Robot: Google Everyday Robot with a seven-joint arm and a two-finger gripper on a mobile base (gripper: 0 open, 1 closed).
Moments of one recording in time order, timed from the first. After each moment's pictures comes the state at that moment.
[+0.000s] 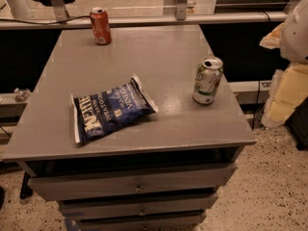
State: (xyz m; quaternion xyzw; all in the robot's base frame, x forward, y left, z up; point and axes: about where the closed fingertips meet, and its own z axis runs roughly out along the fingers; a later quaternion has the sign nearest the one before) arm 0.438 -0.217 0.977 -0.60 0.78 -0.03 0.16
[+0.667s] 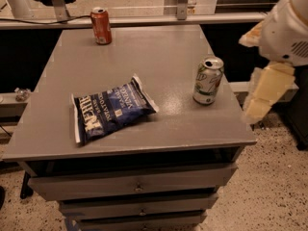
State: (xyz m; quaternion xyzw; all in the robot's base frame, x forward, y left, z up) arm 0.449 -0.182 0.974 -0.62 0.76 -0.01 0.19
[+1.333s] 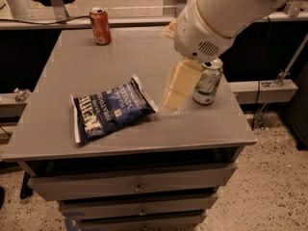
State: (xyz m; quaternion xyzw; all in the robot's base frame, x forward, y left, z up) arm 0.481 -0.033 0.971 -0.69 0.67 0.07 0.28
